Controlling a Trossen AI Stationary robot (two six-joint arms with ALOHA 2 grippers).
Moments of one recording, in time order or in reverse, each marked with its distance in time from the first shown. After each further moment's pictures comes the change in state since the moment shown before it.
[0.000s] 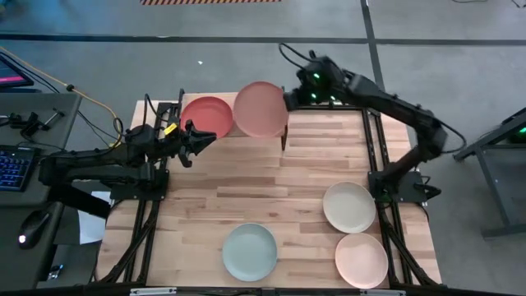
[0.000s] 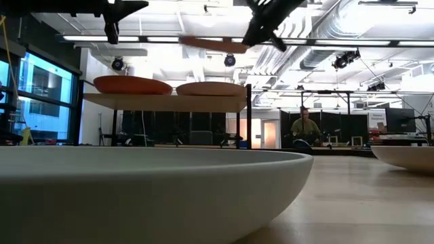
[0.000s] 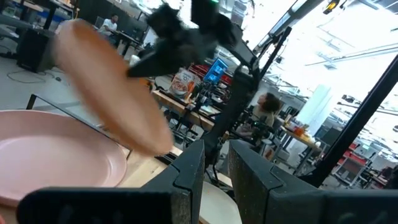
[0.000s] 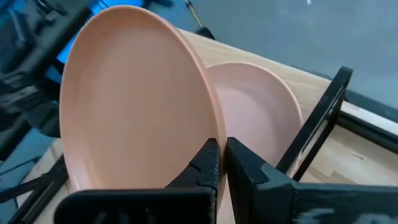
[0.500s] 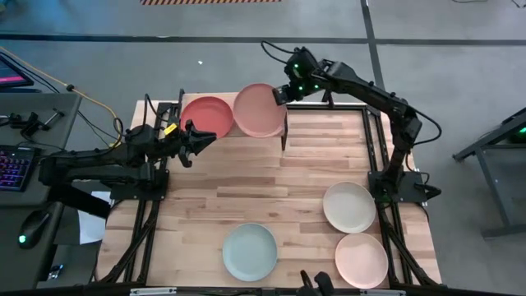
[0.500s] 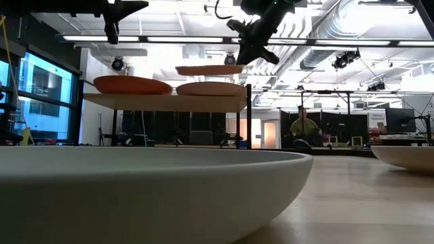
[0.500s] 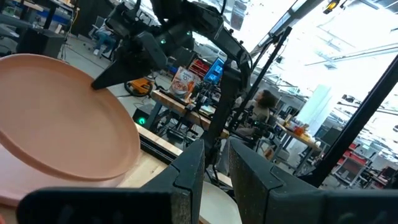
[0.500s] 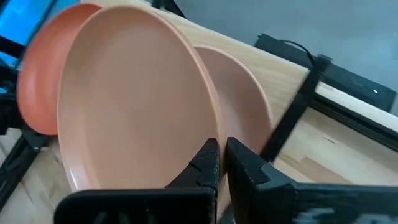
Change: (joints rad) left arm 0.000 0.000 0.000 -0.001 0.000 0.000; right arm -0.068 0.237 0.253 -0.228 -0.011 -0.042
